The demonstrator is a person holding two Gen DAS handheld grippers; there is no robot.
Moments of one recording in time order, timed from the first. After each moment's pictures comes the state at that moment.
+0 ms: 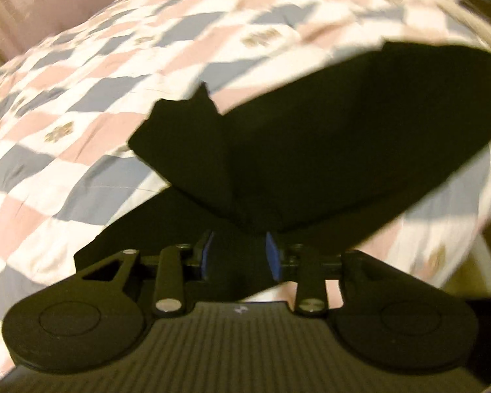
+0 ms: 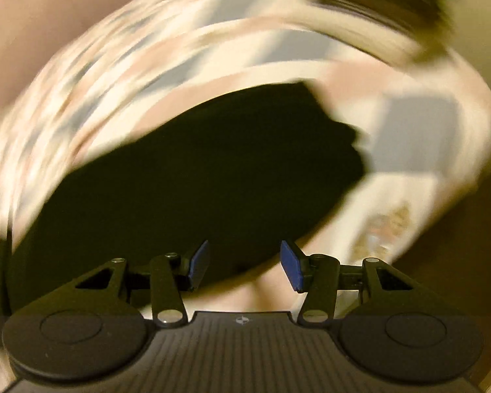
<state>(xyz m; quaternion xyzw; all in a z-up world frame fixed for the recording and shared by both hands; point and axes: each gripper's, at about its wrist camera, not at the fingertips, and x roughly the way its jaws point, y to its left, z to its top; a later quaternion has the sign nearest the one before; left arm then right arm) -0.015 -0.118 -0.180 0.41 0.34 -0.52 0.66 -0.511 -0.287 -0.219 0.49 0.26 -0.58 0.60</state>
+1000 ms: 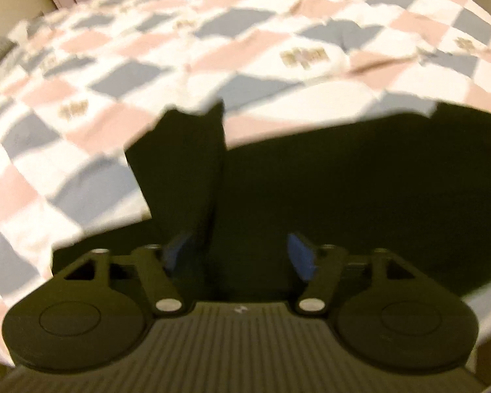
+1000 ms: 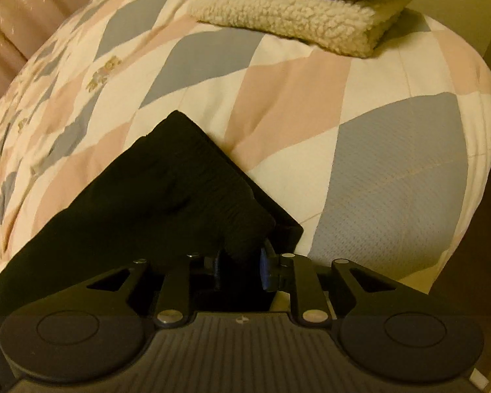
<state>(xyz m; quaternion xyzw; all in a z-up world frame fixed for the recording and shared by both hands) -0.040 -0.214 -0.202 0.38 0.38 -0.43 0.73 -0.568 -0.386 -0.274 0.51 0.27 -0.60 0.56</state>
